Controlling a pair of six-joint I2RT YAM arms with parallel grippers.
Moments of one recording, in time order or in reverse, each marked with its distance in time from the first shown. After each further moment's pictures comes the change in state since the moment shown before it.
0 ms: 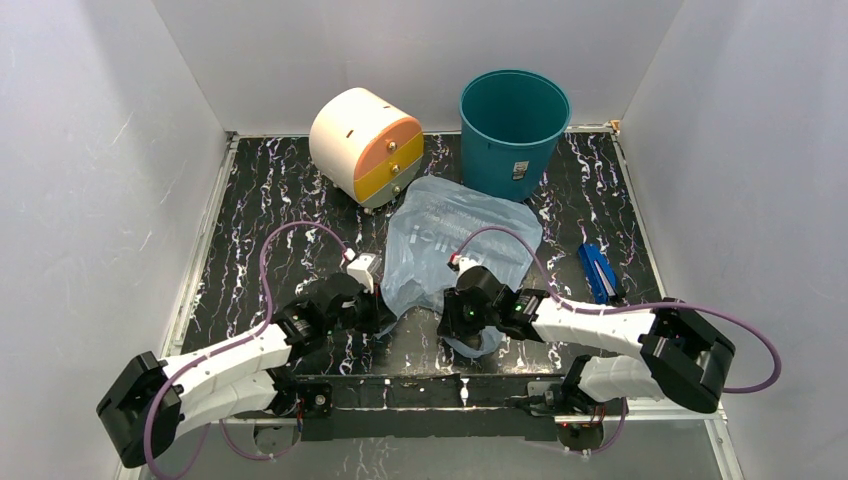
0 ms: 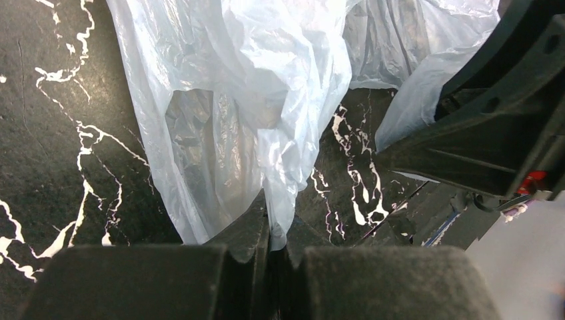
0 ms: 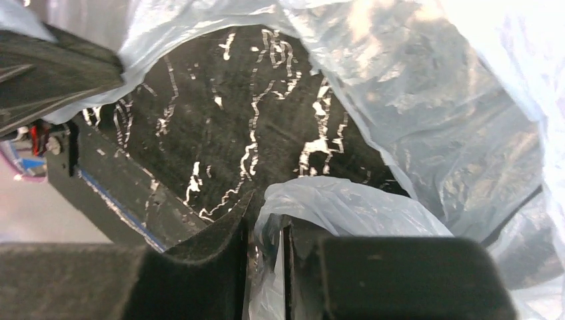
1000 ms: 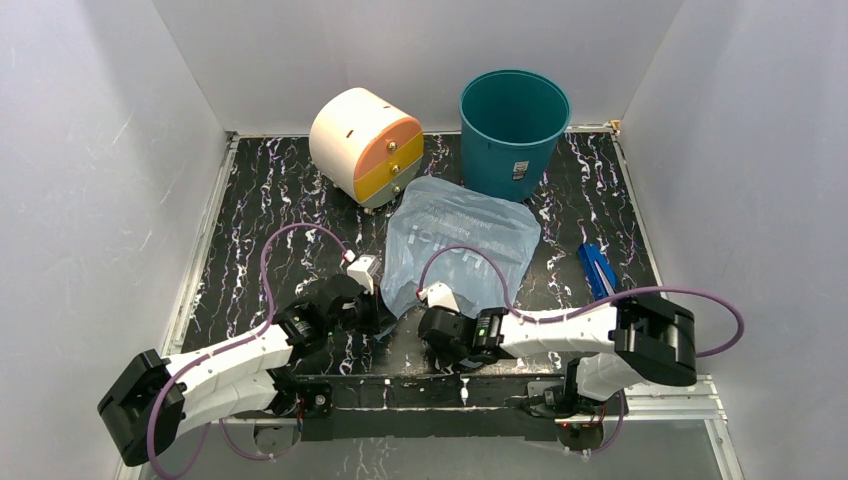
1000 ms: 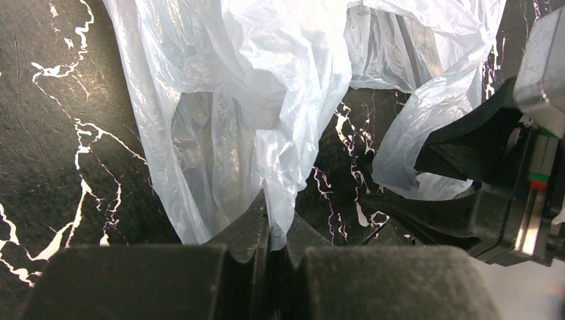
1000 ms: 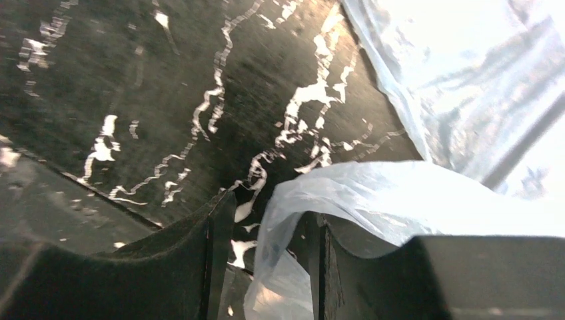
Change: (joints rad) left arm 0.000 0.013 -0.024 0.032 0.000 -0.012; right arm 0.298 0.148 0.130 -0.212 0.337 -0.085
